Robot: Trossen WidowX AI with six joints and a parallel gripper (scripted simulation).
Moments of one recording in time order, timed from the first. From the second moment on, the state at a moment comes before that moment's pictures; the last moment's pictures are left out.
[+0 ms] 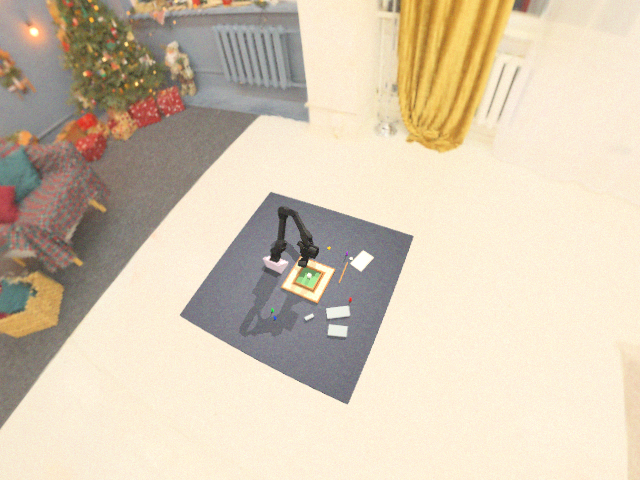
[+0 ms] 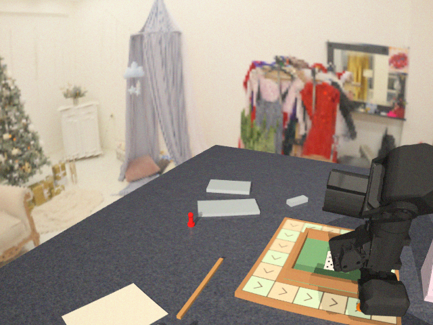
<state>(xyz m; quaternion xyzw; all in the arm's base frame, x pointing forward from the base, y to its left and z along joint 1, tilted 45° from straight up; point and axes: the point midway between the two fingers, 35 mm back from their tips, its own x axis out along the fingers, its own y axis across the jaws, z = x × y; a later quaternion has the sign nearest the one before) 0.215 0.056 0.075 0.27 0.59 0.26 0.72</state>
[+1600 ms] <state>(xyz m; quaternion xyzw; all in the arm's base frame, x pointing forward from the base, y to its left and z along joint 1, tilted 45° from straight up) 0.190 -0.049 0.126 0.28 0.59 0.23 0.72</state>
